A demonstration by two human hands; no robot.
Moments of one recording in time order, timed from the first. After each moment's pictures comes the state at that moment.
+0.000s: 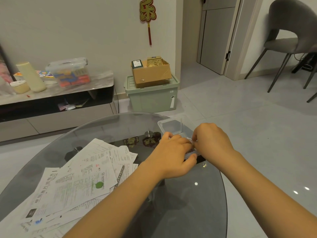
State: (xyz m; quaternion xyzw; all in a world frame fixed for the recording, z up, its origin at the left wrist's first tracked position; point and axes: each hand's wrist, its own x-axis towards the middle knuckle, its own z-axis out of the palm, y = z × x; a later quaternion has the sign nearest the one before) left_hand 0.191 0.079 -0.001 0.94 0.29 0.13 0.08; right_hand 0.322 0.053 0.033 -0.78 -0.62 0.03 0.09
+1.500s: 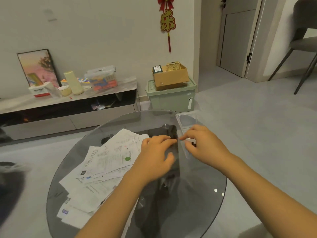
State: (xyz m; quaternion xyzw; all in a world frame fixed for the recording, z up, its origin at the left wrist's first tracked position) left_hand 0.115 -0.009 0.016 0.86 0.47 0.19 0.08; right_hand 0.294 -0.015 0.029 -0.59 -0.75 0.10 0.27
